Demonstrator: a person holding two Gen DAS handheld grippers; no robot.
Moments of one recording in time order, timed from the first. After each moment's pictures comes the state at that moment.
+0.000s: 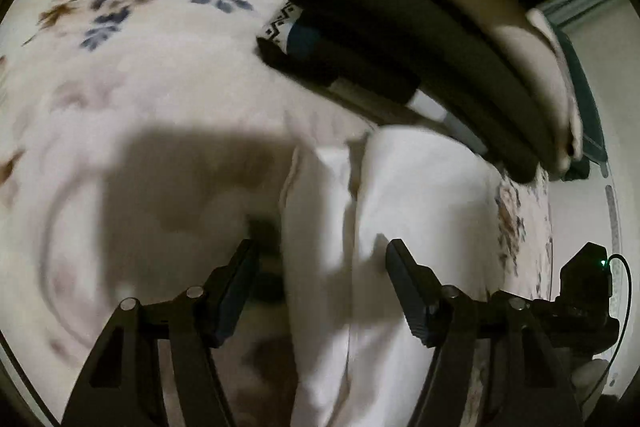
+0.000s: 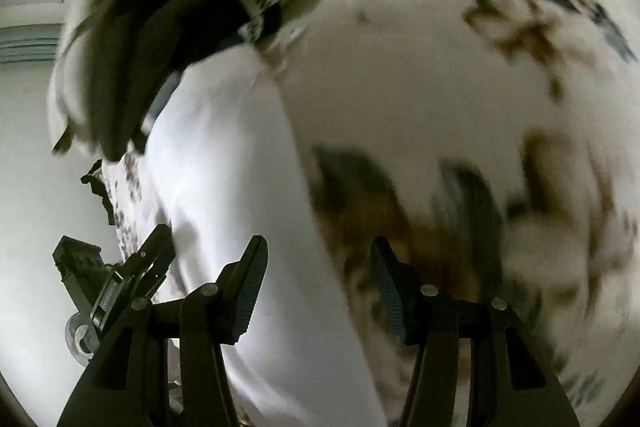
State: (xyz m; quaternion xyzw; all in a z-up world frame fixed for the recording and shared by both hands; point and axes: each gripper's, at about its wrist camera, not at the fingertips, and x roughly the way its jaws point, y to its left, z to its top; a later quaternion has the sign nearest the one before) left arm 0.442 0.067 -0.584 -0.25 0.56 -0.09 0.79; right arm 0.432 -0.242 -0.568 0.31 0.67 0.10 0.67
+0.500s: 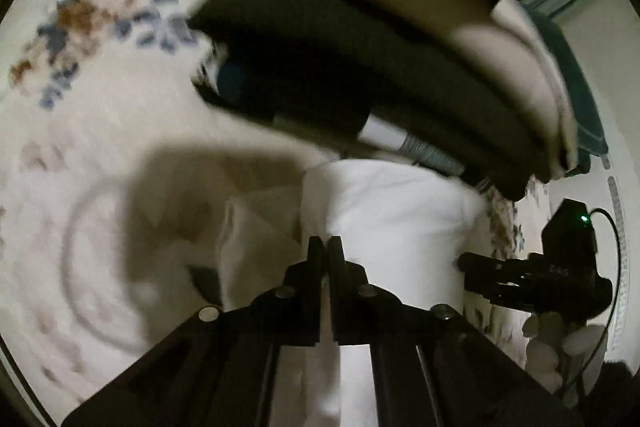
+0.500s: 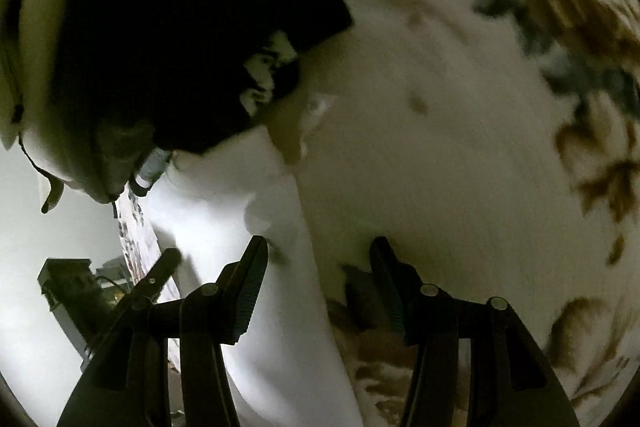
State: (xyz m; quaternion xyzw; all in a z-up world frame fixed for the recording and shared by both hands) left arm 0.444 0.062 -0.561 -0.22 0.53 -0.11 0.81; right arm 0.492 -0.241 -0.582 0.31 0.66 0.14 0.67
